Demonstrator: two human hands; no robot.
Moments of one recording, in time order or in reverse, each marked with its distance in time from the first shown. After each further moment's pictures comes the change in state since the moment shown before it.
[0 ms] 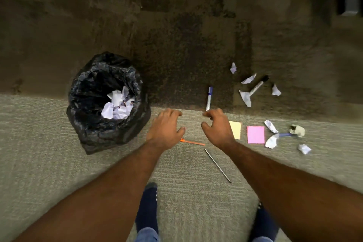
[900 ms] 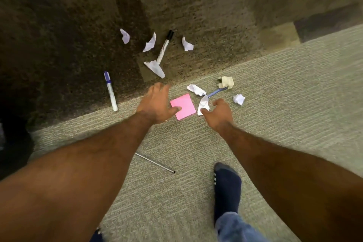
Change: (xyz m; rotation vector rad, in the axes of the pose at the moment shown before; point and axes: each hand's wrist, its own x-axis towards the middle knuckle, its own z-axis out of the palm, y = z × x) left_hand 0.135 0.204 0.199 0.222 -0.332 0.285; right_hand -0.018 0.305 -0.073 0.183 0.202 0.728
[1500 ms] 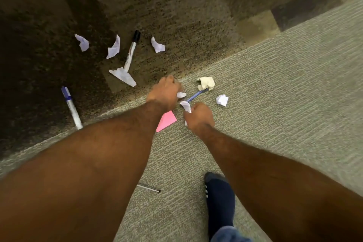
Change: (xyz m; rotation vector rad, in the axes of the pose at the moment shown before) left_hand 0.105 0.073 0.038 0.181 0.018 0.269; right_hand 0.040 0.010 0.022 0.043 0.050 0.066
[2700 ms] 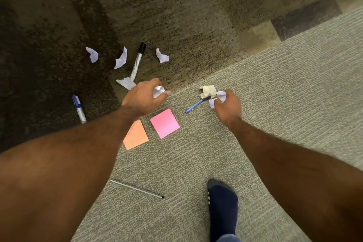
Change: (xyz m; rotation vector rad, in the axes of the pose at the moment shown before) left_hand -0.036 -0.052 -0.041 -0.210 0.162 -0.072; right_hand 0.043 0.019 -0.071 0.188 0.177 -0.103
